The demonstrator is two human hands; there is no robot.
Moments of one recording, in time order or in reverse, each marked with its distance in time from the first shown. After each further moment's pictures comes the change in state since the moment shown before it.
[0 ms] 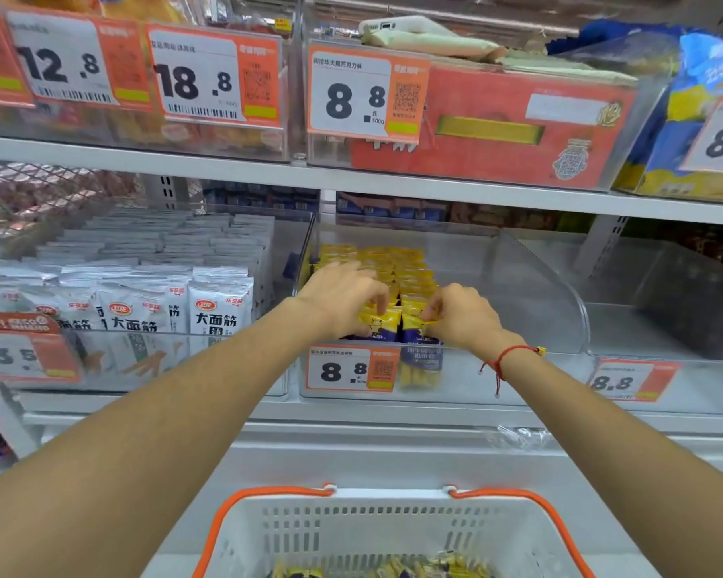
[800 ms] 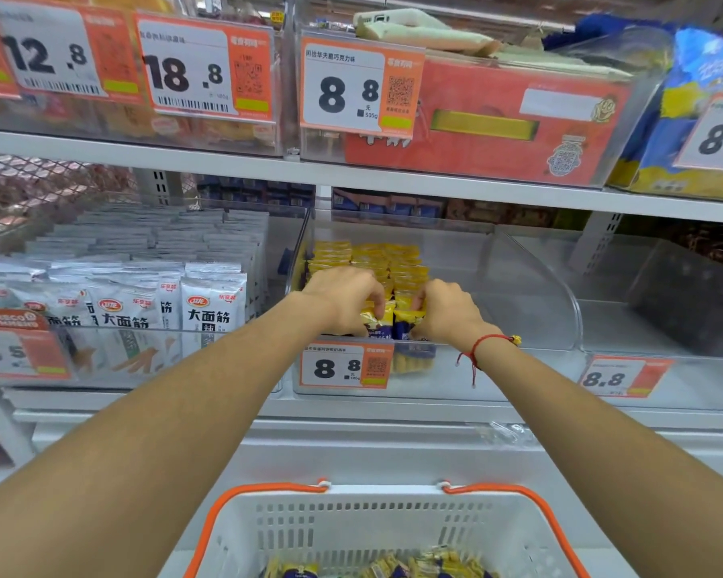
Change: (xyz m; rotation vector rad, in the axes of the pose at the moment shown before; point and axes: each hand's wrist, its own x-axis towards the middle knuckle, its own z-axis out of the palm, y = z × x) left_hand 0.010 0.004 0.004 -0.155 -0.105 -0.070; right_hand 0.006 -0.008 0.007 -0.034 -0.025 0.009
